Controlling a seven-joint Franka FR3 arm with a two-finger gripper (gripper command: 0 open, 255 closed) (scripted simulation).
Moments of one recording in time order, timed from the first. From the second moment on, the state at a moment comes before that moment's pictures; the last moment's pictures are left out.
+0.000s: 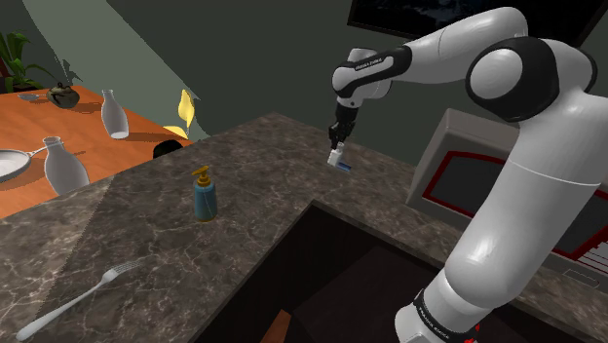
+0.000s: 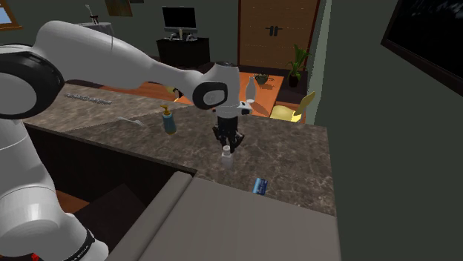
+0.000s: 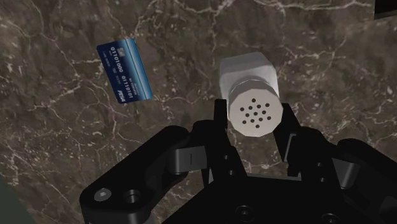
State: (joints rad) arm -0.12 0.15 -0.19 -1.93 0.02 2.08 -0.41
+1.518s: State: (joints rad) arm -0.11 0.10 -0.19 -1.68 0.01 1.78 -0.41
